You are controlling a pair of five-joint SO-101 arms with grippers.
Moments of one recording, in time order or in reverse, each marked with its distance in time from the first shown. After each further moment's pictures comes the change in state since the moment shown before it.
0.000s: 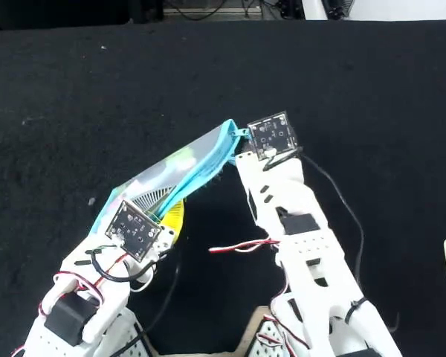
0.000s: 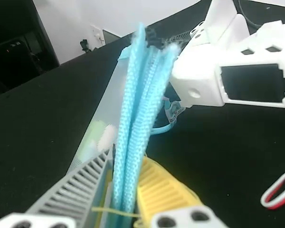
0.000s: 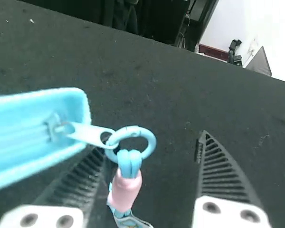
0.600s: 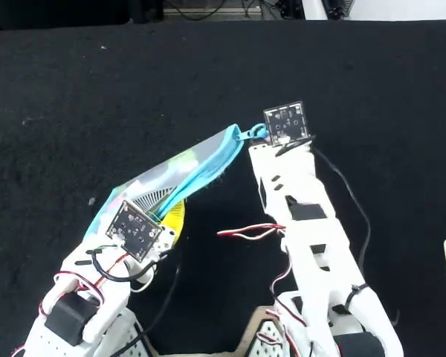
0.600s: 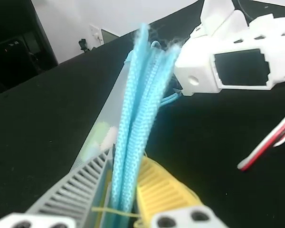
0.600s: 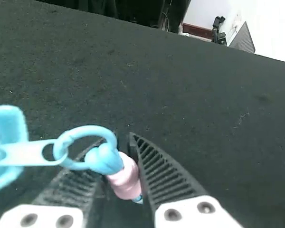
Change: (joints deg) left arm 0.0 0.0 0.0 0.0 0.0; right arm 5.8 7.0 -3.9 0.0 -0.5
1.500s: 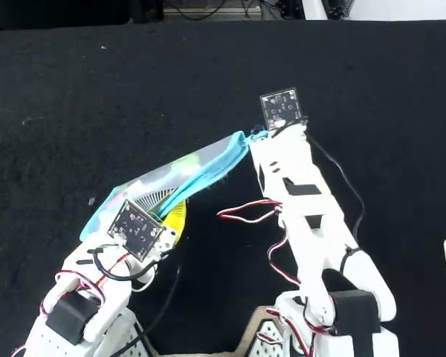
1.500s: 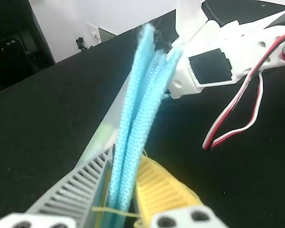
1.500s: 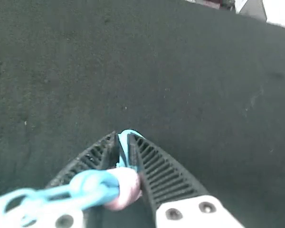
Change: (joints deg) left arm 0.0 0.1 0.1 -0.2 0.0; right arm 1.7 16.3 -9.3 1.1 0.7
